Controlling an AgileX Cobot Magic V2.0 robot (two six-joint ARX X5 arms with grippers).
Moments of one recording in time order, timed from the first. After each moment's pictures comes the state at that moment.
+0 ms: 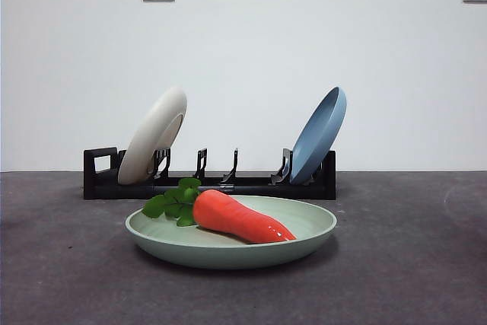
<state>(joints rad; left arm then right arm) -0.14 0.29 0.52 -0.14 -0.15 0.10 0.72 0.81 0.93 -1.02 -0.21 0.12</state>
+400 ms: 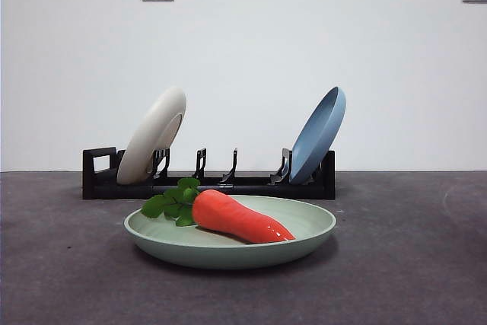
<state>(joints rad) -0.09 0.10 0.15 -0.09 -0.05 0.09 0.72 0.81 0.93 -1.02 -0.21 0.12</state>
